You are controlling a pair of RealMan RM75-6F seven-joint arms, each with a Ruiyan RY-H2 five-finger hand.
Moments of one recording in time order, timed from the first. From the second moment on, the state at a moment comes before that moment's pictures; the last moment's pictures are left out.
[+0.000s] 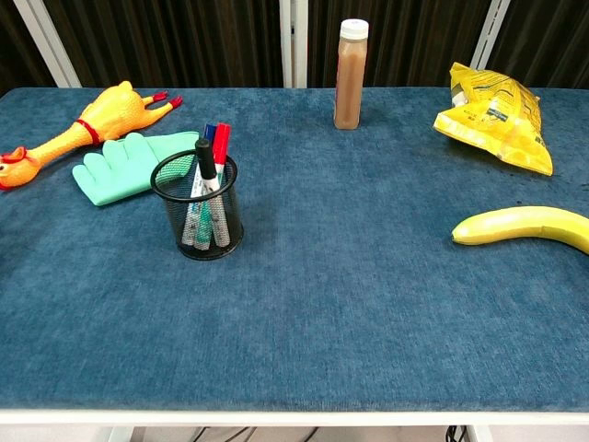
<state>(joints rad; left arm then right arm) -0.25 -1.14 0.00 -1.59 1.46 1.46 0.07 0.07 -1.13 0.08 -1.62 -1.48 1.50 -0.17</state>
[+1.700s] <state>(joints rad) -0.63 -1.23 -0.13 -1.98 1.38 0.97 0.53 0.06 -1.06 0.11 -1.69 -1.46 1.53 -0.08</state>
